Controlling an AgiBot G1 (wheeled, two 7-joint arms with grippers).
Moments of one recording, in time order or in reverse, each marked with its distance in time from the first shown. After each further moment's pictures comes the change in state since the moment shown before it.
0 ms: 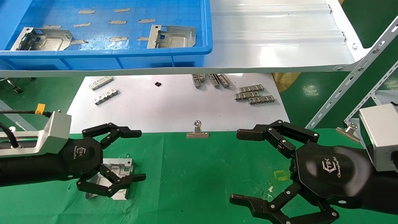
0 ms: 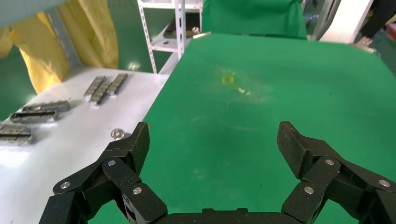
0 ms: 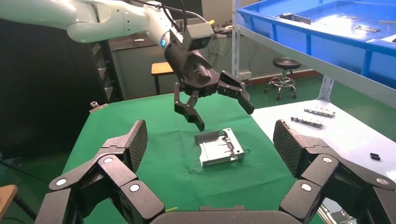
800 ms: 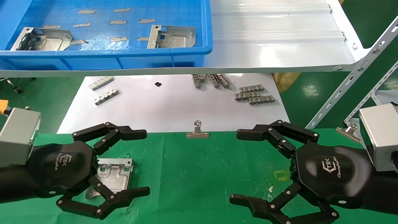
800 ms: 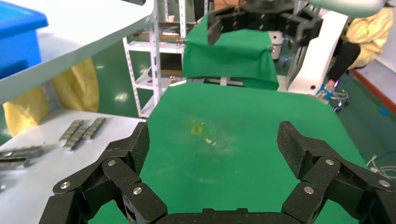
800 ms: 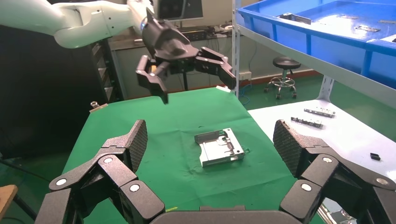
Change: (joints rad) left arm 0.211 -0.073 -0.234 -0.358 -0.108 -0.046 -0.225; right arm 0.000 0.000 0.000 0.000 0.000 0.000 0.000
